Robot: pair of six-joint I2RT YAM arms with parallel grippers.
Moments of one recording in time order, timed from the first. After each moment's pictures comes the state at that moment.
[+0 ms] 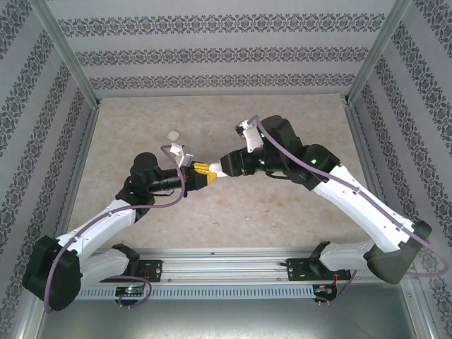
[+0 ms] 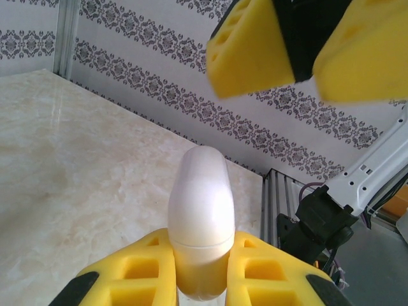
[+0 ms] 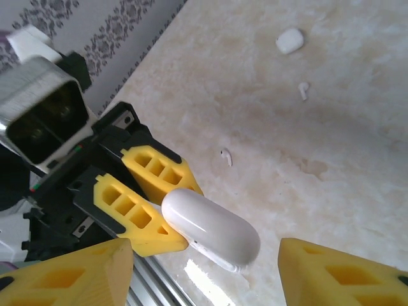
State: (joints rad) left arm -0.45 1.09 0.58 0.42 0.84 -0.30; right arm 0.76 1.26 1.42 -0.79 -0.25 0.40
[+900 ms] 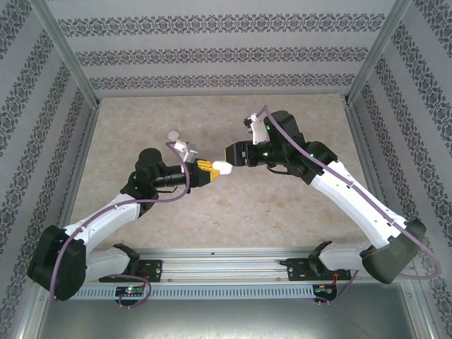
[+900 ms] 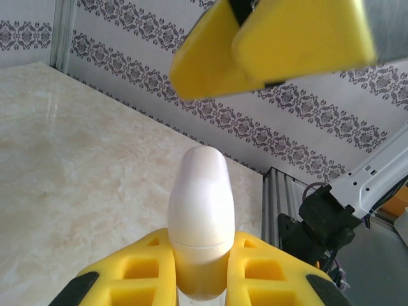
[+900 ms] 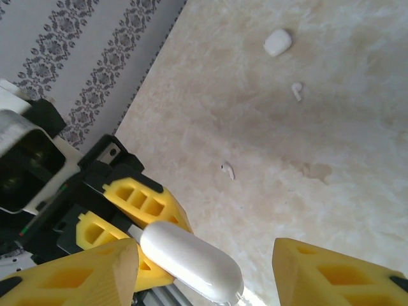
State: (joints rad) left arm -0.45 1.17 0.62 0.46 0.85 -0.30; right arm 0.64 1.28 1.32 -0.67 -0.38 0.50
